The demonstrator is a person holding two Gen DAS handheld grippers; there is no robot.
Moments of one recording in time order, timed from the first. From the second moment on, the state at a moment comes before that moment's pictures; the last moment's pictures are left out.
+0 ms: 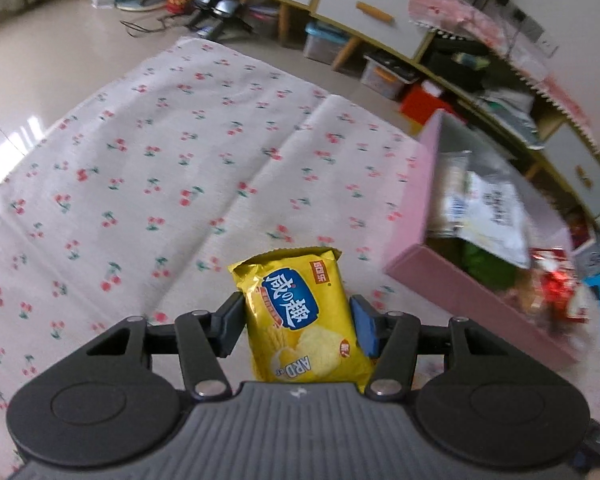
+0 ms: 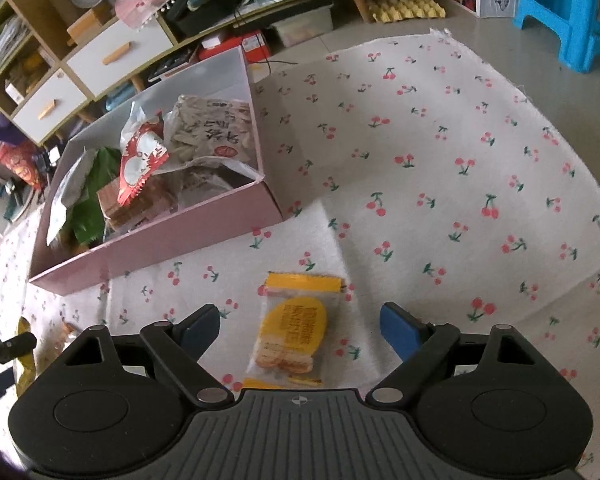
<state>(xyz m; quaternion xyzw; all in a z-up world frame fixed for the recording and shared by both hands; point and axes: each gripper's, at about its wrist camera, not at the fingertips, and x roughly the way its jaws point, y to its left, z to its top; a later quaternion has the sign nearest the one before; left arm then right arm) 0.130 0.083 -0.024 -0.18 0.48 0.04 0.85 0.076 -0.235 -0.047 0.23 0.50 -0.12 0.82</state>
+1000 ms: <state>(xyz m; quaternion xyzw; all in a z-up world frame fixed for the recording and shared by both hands) 0.122 0.068 -0.003 -0.24 0.48 -0.06 0.84 0.080 -0.209 0.002 0.26 0.44 -0.09 0.86</state>
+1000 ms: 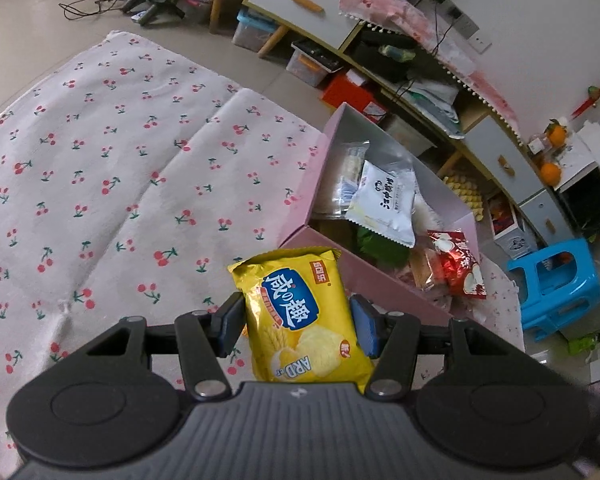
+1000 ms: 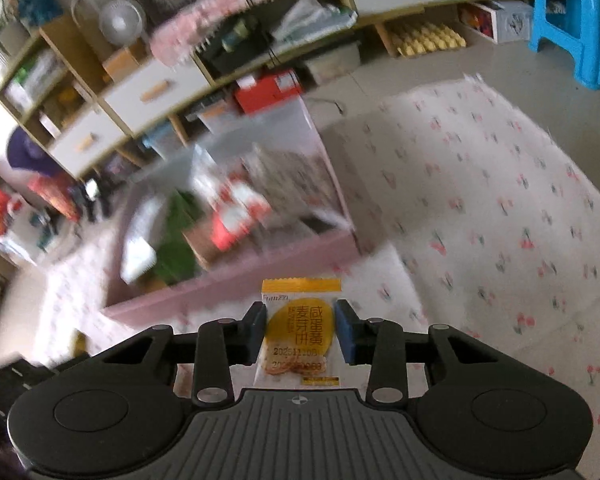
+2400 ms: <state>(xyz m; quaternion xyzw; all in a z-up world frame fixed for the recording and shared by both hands) 0.146 0.049 0.001 -0.20 0.44 -0.08 0.87 0.224 -0.249 0.007 0.26 0.38 -0.09 0.89</state>
